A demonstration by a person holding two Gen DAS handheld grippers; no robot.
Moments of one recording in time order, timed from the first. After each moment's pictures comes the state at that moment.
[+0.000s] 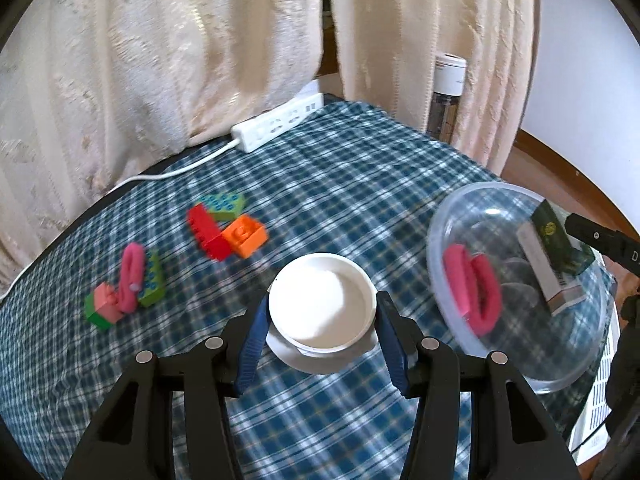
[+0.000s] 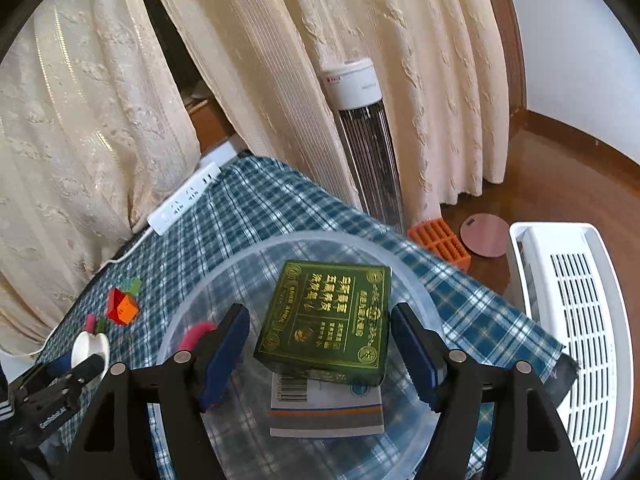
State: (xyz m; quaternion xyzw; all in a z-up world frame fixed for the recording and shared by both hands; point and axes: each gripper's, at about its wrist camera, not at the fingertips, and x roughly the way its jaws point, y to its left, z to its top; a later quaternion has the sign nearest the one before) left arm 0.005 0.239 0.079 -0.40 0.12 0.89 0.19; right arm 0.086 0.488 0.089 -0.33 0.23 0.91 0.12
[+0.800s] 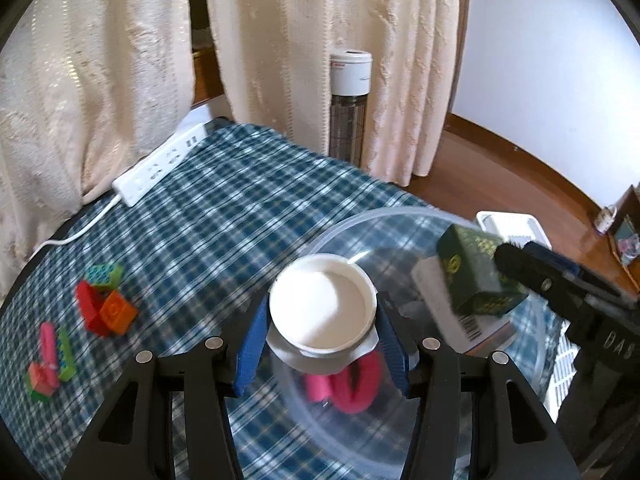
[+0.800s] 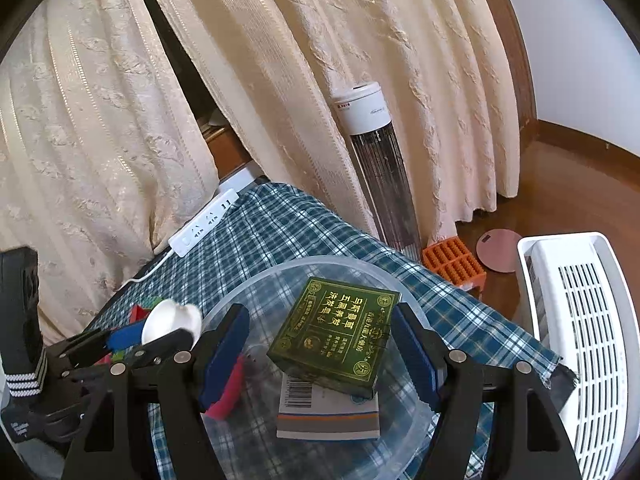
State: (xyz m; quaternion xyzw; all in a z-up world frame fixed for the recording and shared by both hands) left arm -0.003 0.346 0.087 -0.39 0.14 0.85 0.32; right arm 0.097 0.498 0.095 -0.29 0.25 0.92 0.10
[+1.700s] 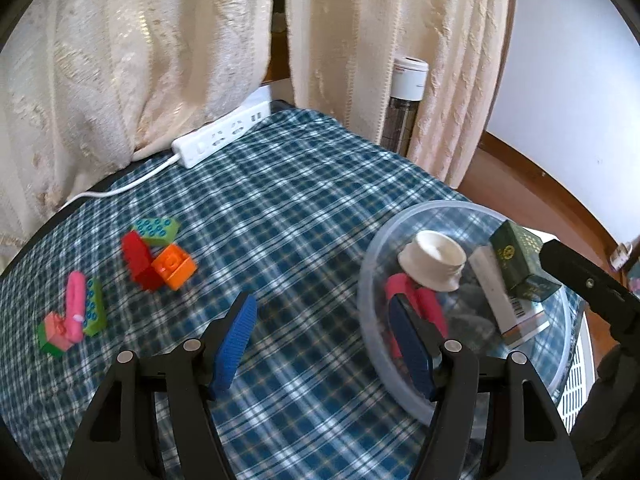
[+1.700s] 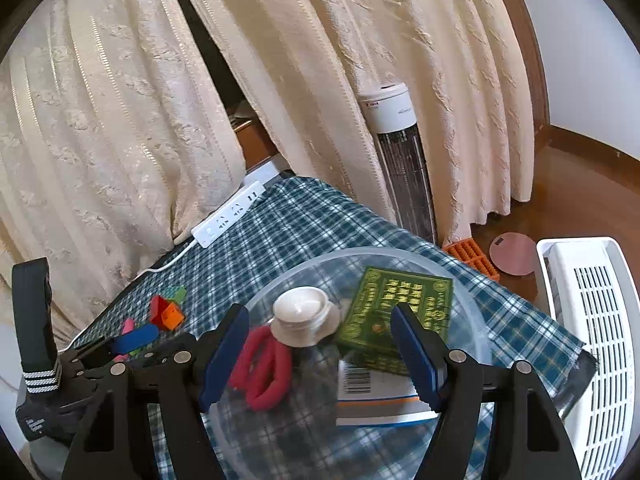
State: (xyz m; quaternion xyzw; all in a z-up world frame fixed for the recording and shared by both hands) left arm -0.009 0.274 0.082 -0.41 0.09 0.87 0.25; right arm 0.092 0.458 0.109 -0.29 0.23 0.93 0.07
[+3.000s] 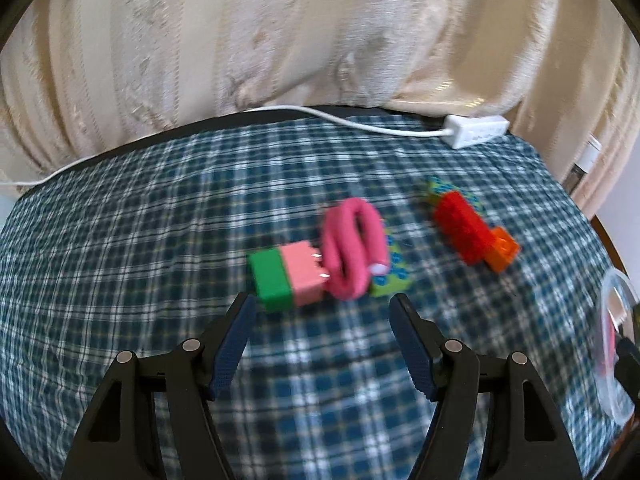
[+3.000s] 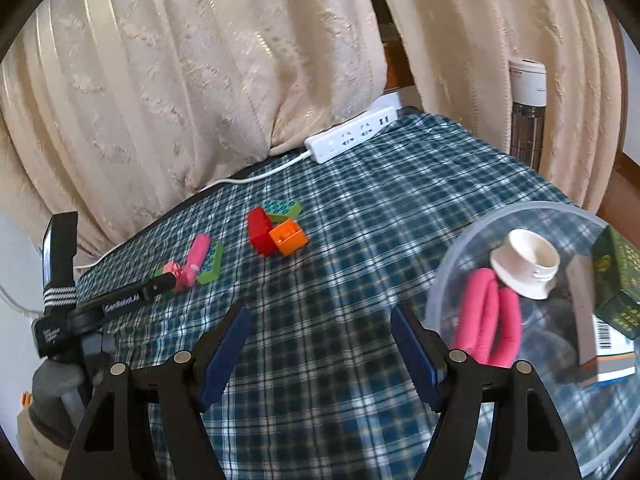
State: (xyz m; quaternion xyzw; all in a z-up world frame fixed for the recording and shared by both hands) left arm -0.076 0.036 0.049 -0.44 -0.02 0.90 0.03; right arm 0.029 0.293 0.092 -0.37 0.16 0.91 -0.05
